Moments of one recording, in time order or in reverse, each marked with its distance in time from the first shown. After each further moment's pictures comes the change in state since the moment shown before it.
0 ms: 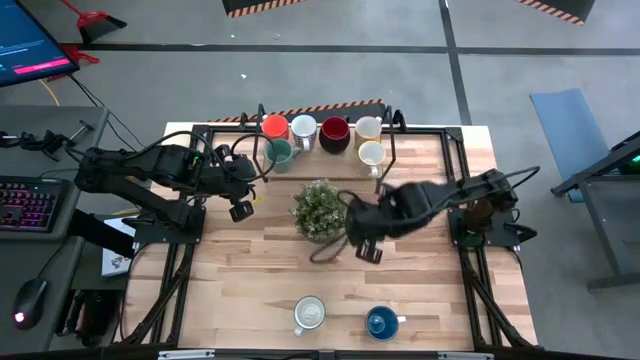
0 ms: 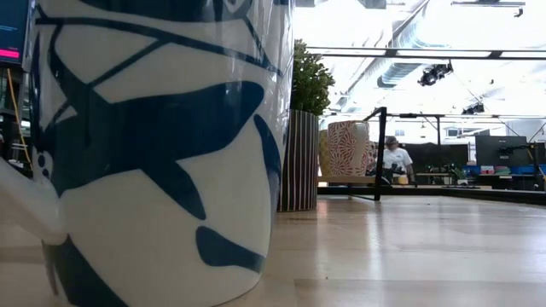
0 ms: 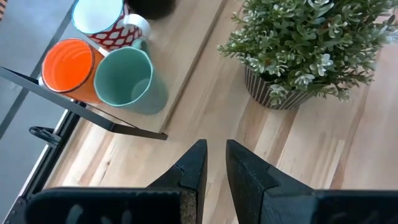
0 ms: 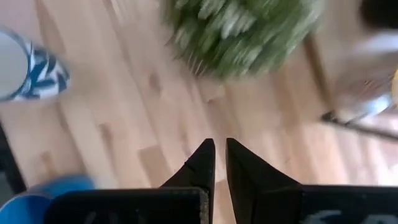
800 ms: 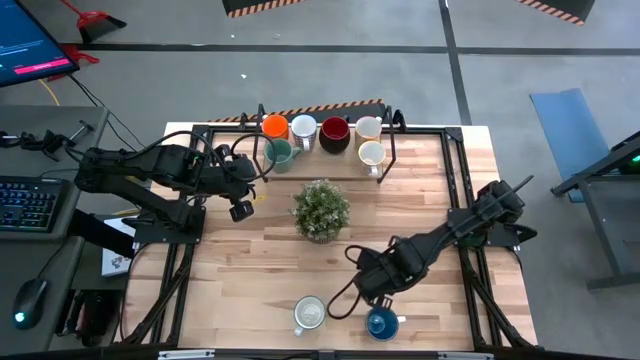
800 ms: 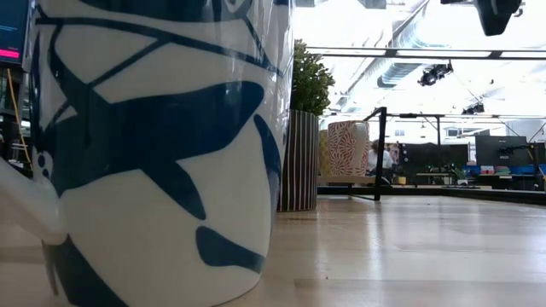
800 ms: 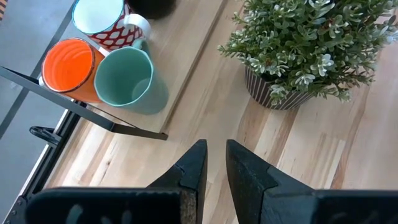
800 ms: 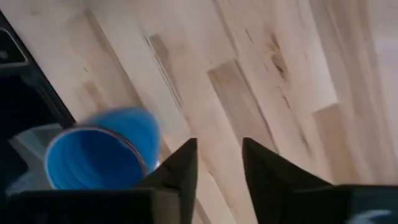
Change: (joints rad) left arm 0.000 0.000 0.000 0.000 0.000 0.000; right arm 0.211 0.002 -0.370 0.242 -0.253 0.366
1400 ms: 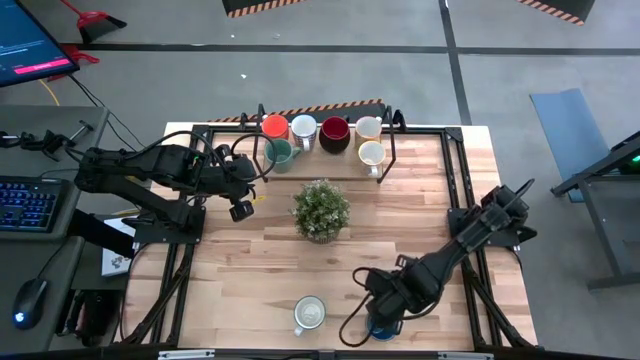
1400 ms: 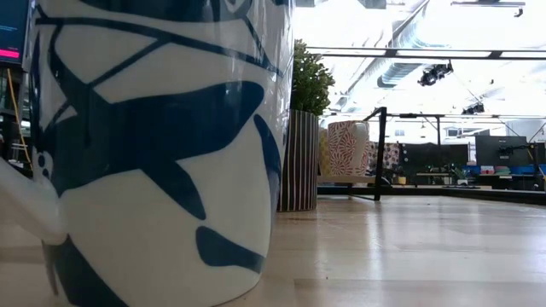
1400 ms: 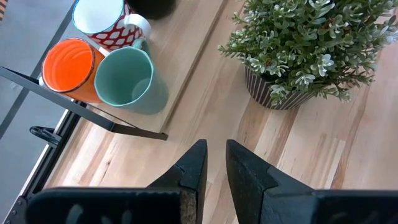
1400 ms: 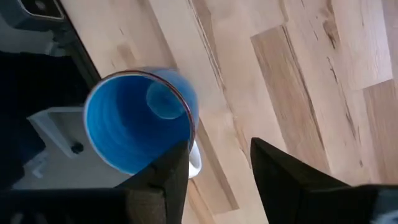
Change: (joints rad) left arm 0.000 0.000 0.000 0.000 0.000 0.000; right arm 0.129 0.009 -0.007 0.061 -0.032 0.090
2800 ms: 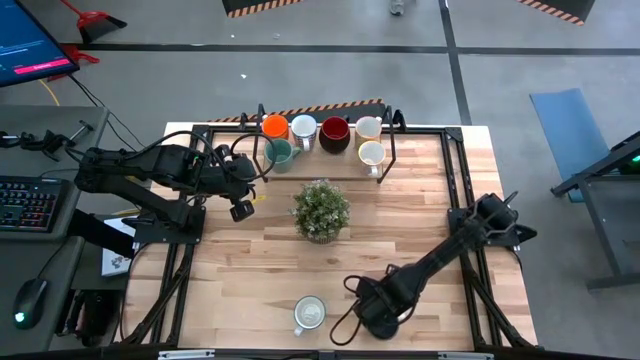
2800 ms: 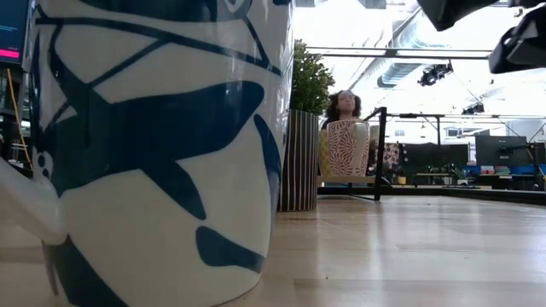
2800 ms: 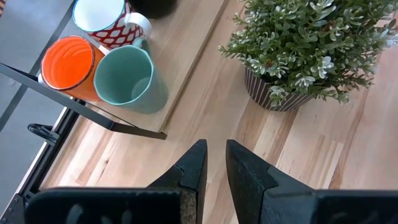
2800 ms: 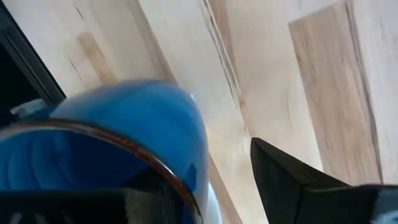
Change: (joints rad) left arm 0.000 0.000 0.000 0.000 0.000 -0.017; right arm -0.031 0.109 -0.188 0.259 -0.086 -0.030
